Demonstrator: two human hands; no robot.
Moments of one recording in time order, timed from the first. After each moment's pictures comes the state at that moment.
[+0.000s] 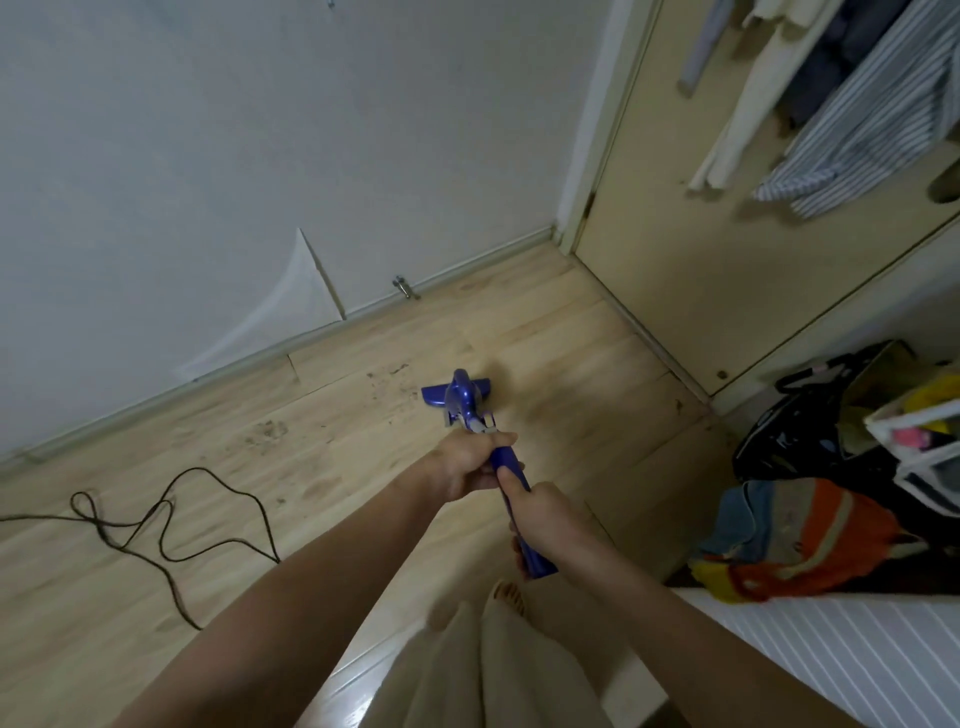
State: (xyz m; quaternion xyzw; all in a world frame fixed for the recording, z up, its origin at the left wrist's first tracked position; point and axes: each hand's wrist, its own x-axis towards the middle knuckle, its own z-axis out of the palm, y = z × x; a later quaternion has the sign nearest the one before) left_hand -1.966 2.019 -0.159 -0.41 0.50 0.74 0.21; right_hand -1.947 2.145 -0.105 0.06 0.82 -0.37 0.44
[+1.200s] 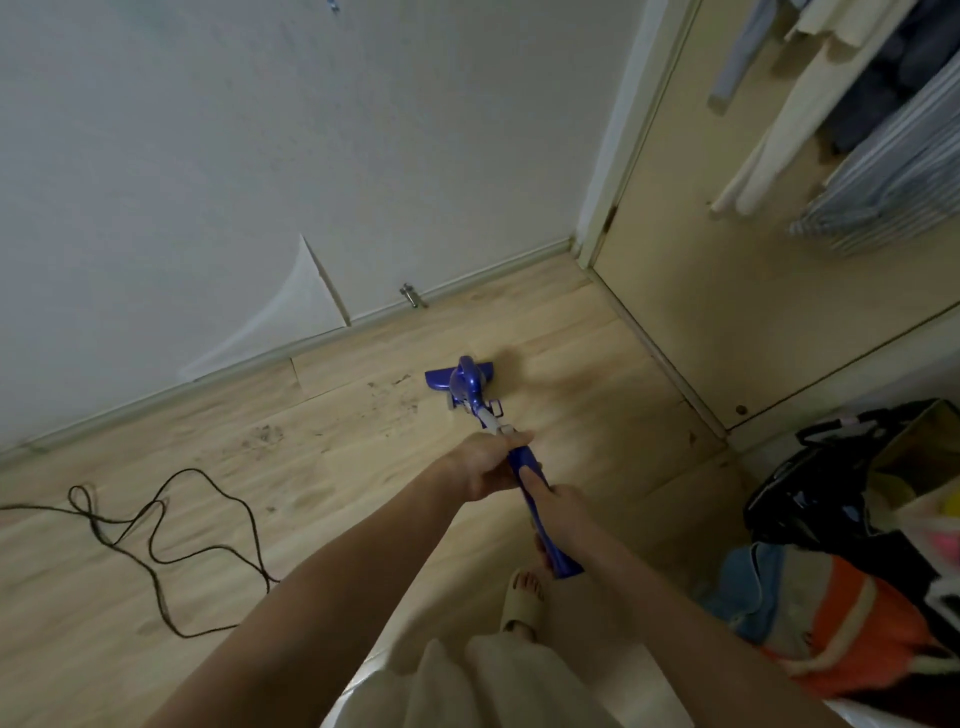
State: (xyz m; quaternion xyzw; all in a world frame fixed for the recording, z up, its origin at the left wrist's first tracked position) left_hand -2.062 2.033 -0.168 -0.42 0.43 0.77 0.21; right_hand -2.060 2.165 -0.146 0.05 0.80 -0.39 0.46
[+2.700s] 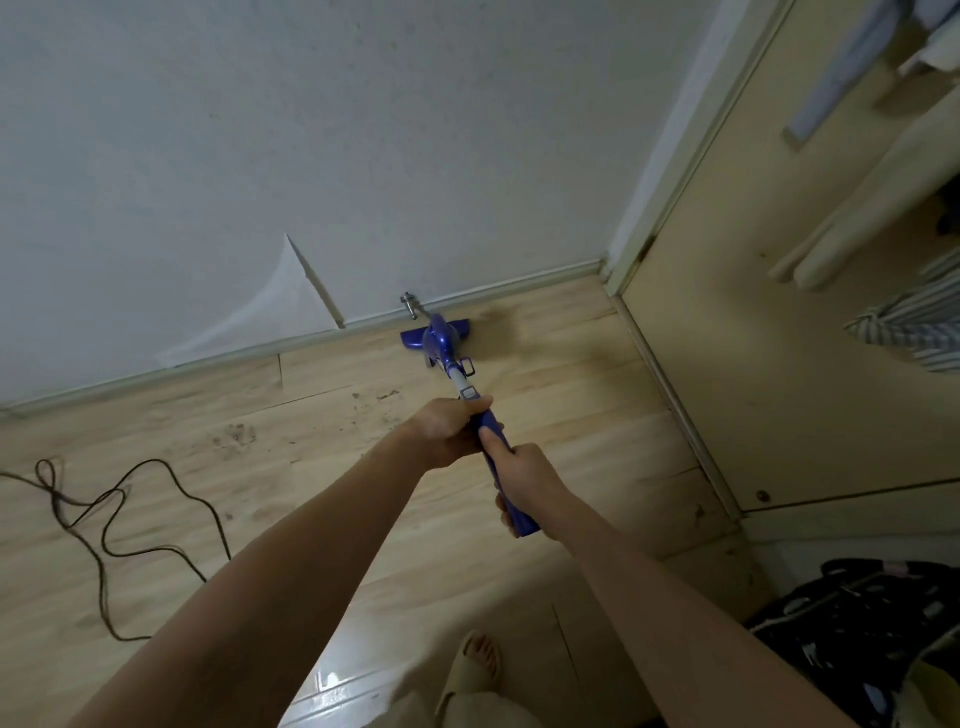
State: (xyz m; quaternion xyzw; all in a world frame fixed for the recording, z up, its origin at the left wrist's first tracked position) left_hand -2.257 1.977 -0.193 -0.48 0.39 0.78 0.08; right_hand -2.284 2.101 -0.185 -0.03 0.77 -0.38 0.51
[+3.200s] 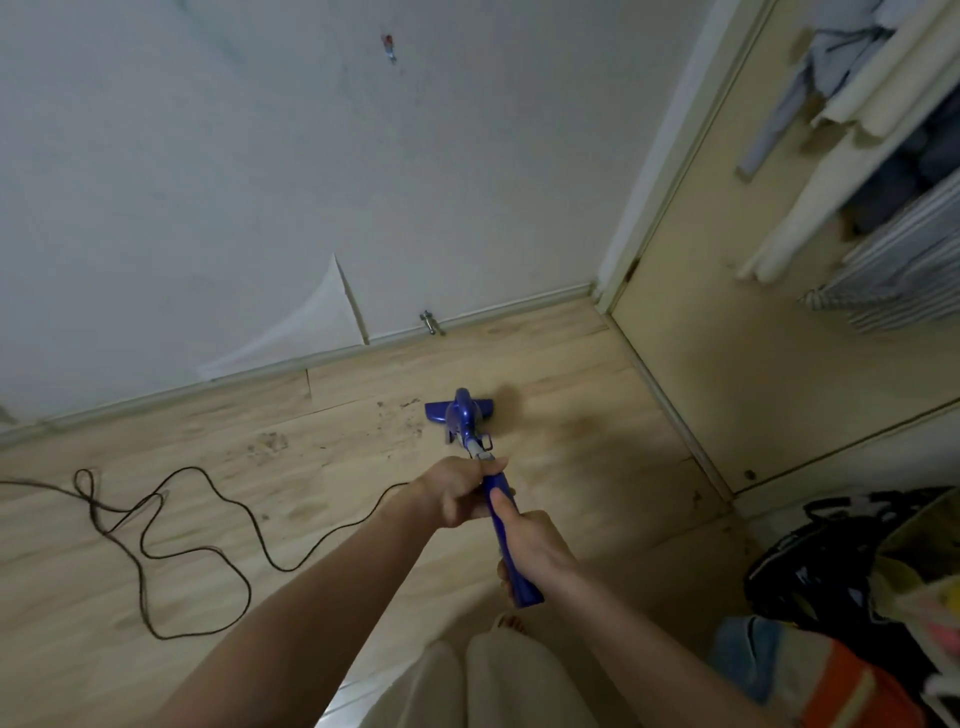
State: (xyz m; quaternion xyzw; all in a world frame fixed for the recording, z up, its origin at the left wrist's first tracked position) left_hand -2.059 2.019 -0.153 -0.46 0.40 0.77 0.17; right_hand -2.067 2.142 -0.125 0.03 0.80 -0.36 0.49
